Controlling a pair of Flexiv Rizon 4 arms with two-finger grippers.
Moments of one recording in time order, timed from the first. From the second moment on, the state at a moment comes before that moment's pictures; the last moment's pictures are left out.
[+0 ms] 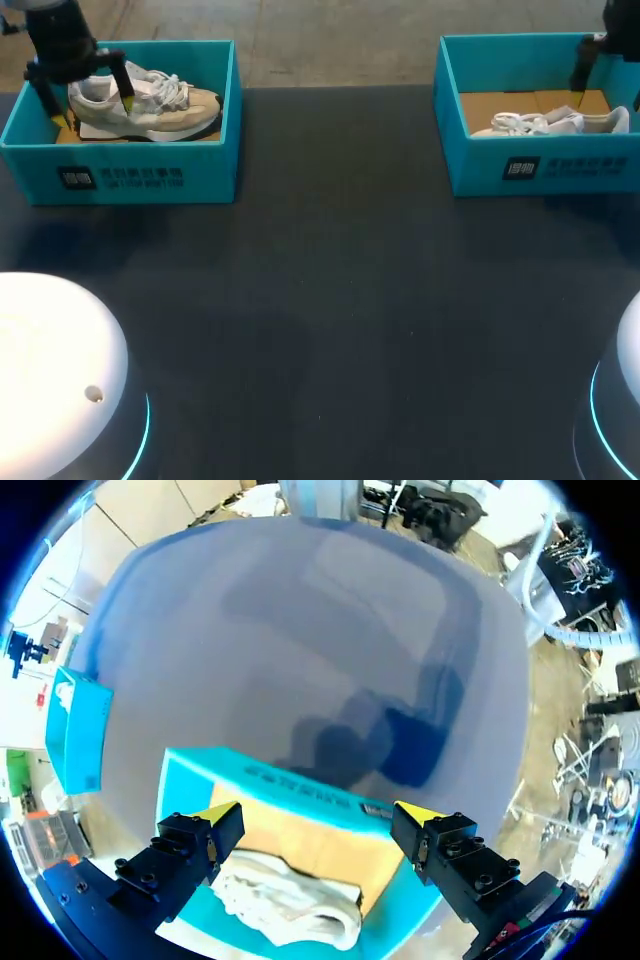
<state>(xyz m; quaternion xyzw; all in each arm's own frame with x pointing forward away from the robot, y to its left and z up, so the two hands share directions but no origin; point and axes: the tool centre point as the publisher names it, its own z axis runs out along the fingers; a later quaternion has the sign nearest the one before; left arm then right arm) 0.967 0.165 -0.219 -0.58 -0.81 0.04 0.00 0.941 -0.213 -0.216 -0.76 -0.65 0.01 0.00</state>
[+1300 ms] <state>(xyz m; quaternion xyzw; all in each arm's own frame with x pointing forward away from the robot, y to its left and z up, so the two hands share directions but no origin) 1.118 0.219 -0.229 -0.66 -0.75 -0.03 0.01 0.941 -0.213 -0.216 -0.76 -0.65 0.01 0.00</state>
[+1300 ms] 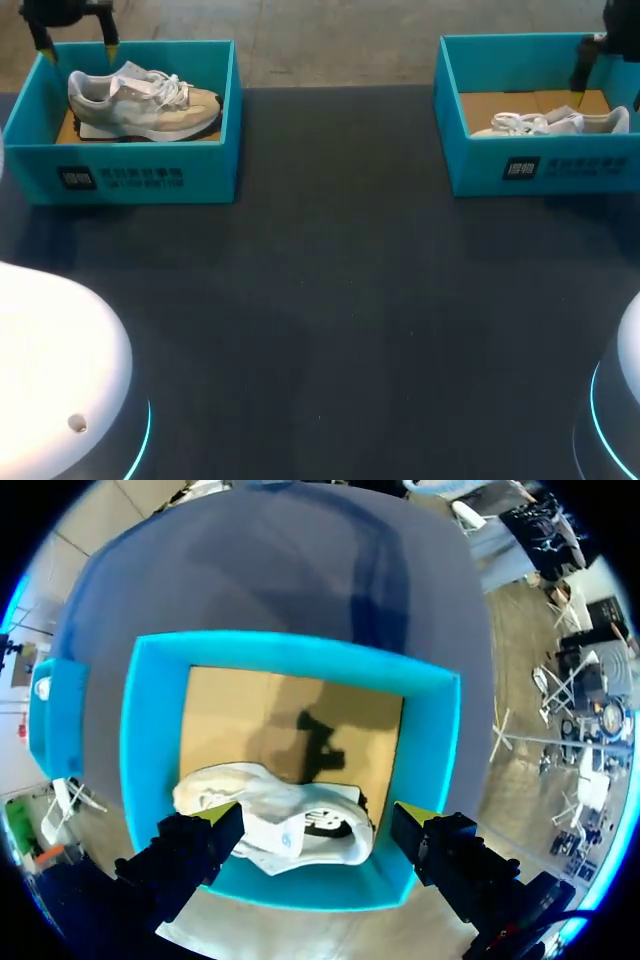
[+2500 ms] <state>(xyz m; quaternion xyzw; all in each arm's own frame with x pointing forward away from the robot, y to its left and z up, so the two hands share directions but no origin) 1.195 0.286 -0.281 -0.72 -0.69 -0.03 0.07 0.941 -0.213 -0.216 -0.76 -0.65 0.00 0.00</state>
